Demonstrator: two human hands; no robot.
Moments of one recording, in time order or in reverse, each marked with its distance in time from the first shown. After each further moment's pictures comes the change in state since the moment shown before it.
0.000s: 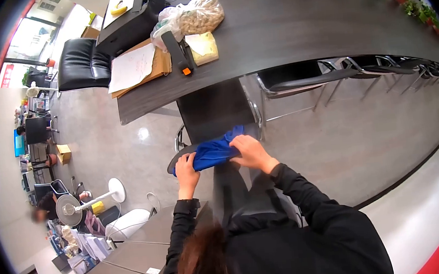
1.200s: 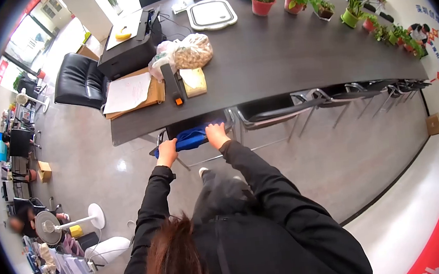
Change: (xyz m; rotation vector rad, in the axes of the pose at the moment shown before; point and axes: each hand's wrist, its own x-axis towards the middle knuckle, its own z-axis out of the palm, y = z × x) left_hand 0.154 -0.036 -0.002 0.193 -0.227 0.075; right_hand 0.129 0.070 0.041 -0.702 -0.224 0.233
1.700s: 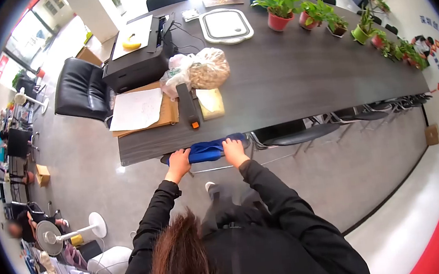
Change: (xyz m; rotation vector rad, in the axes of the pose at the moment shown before) left_hand 0.069 -0.049 0.002 -0.139 0.162 0.168; right_hand 0.056 0.016 -0.004 0.021 0.069 0.013
